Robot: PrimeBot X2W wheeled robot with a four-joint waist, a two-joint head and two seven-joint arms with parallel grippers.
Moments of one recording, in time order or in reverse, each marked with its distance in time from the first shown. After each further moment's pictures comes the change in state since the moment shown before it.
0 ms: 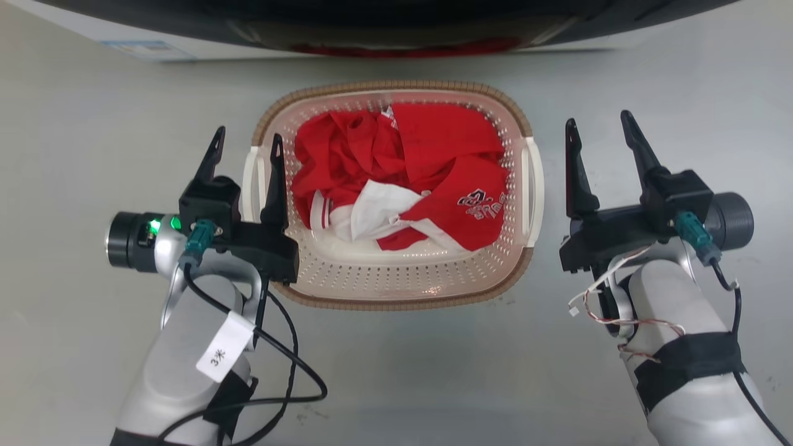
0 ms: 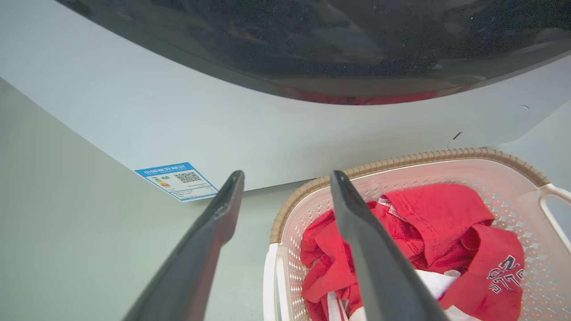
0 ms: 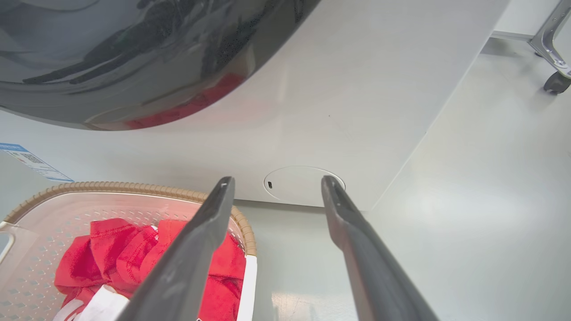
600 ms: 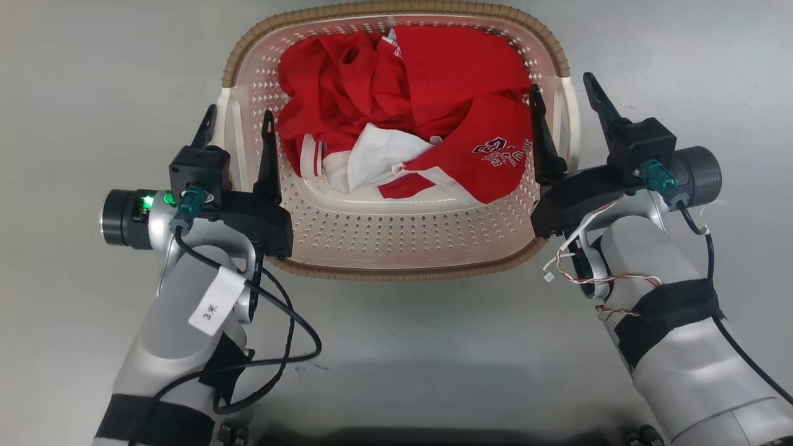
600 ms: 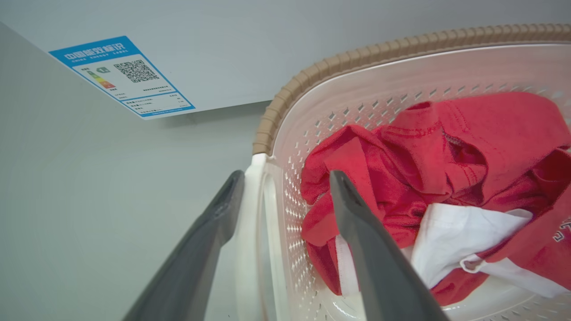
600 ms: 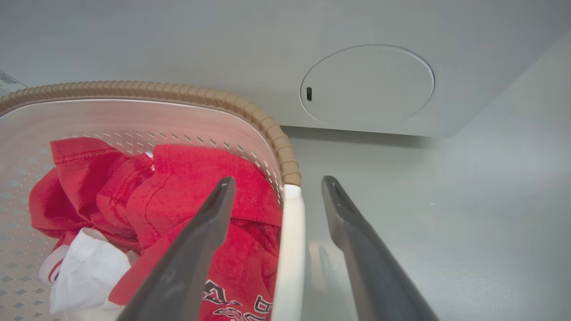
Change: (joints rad) left arm -0.141 -0.005 -0.007 0.193 -0.057 0.001 -0.011; right arm -0.212 -0.008 0.179 0.206 0.129 -0.025 0.000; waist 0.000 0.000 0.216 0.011
